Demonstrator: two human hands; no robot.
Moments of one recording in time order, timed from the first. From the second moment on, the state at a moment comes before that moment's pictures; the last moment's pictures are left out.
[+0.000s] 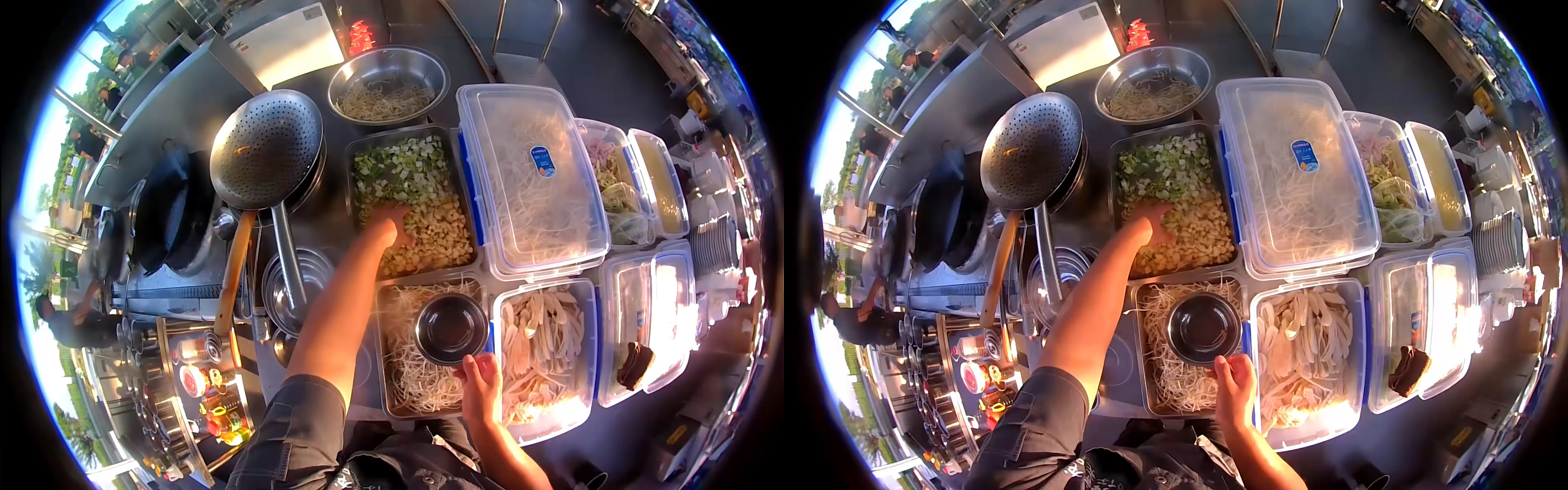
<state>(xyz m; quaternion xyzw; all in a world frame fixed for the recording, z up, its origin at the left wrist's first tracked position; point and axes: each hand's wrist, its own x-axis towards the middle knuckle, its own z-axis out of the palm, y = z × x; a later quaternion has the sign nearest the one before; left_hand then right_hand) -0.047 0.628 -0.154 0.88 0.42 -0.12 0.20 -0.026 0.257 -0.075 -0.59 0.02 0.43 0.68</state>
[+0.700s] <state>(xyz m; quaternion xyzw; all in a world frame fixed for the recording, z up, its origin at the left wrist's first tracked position) -0.055 0.570 -0.068 0.83 0.41 0.07 0.38 0.012 0.358 -0.123 -0.63 0.02 0.43 0.64</state>
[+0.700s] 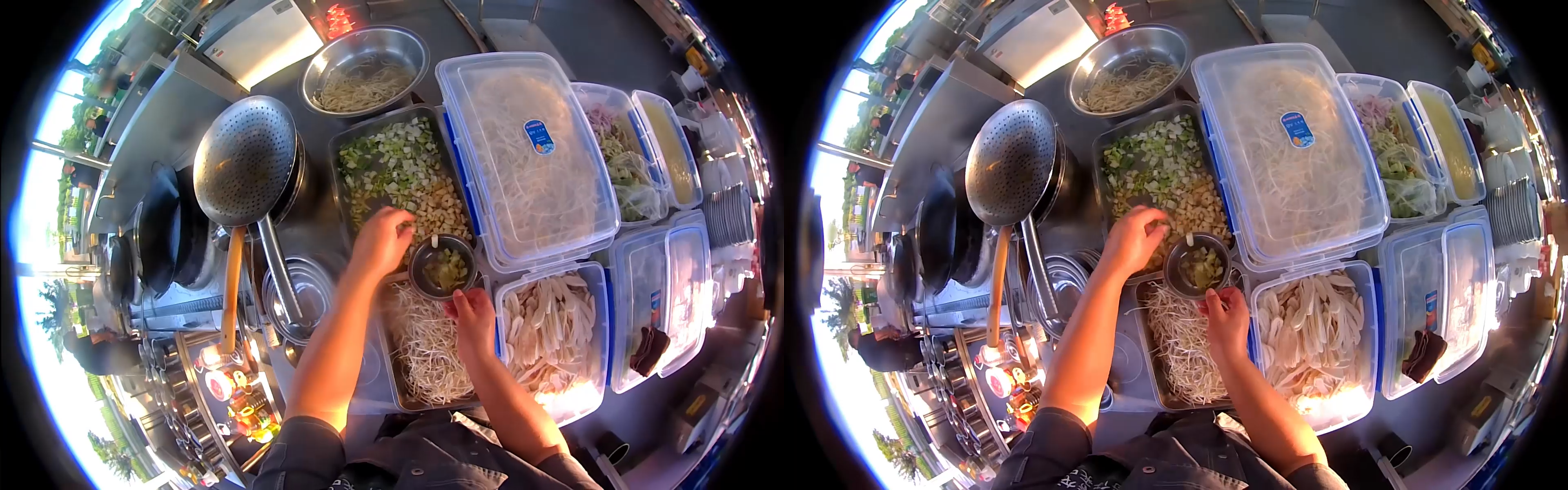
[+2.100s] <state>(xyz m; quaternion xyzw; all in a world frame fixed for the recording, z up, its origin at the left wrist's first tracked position) -0.066 0.317 -0.023 0.71 0.21 0.13 0.66 -0.031 0.014 0.025 -0.45 0.13 0.30 0.83</state>
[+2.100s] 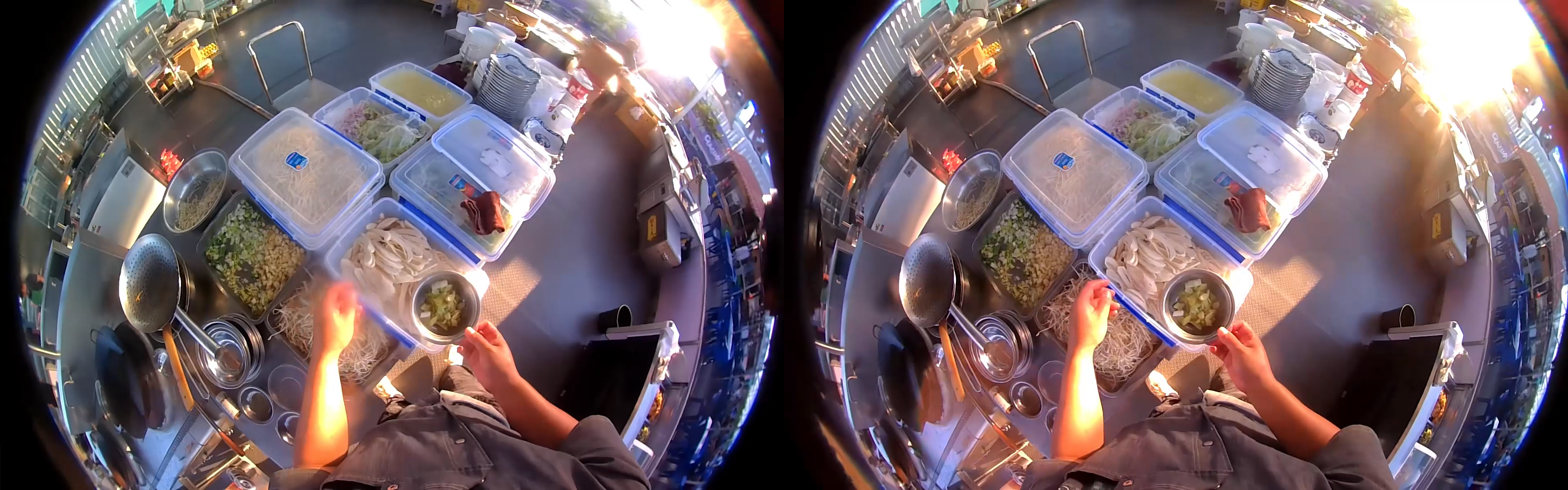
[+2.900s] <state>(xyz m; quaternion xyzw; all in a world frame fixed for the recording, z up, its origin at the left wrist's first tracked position) 0.254 0.040 -0.025 0.88 0.19 0.21 0.37 0.317 -0.273 0.024 -0.49 0.13 0.23 0.83</state>
